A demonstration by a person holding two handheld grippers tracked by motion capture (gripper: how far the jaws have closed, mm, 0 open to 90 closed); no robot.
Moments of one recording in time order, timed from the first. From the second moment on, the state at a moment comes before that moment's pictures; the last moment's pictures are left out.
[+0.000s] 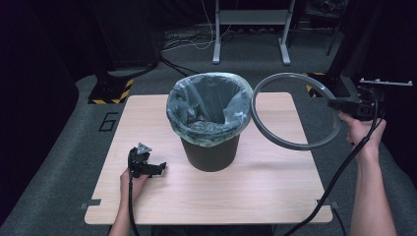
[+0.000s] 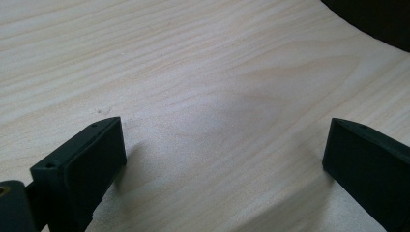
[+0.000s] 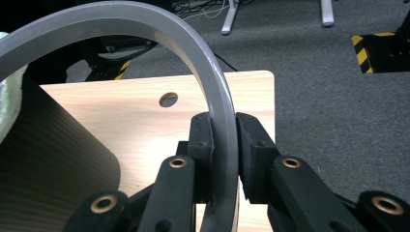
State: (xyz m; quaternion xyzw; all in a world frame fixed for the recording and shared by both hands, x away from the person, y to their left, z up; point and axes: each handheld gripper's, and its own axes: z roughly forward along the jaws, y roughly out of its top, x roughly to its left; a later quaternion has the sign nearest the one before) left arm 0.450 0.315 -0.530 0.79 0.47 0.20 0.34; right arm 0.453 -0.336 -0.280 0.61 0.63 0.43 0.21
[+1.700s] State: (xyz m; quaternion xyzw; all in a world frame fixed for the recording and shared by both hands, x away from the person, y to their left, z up) left arm 0.449 0.316 -0.530 0.79 0.47 0.20 0.33; right arm 0.491 -0.316 -0.443 0.66 0.64 0.34 0.17
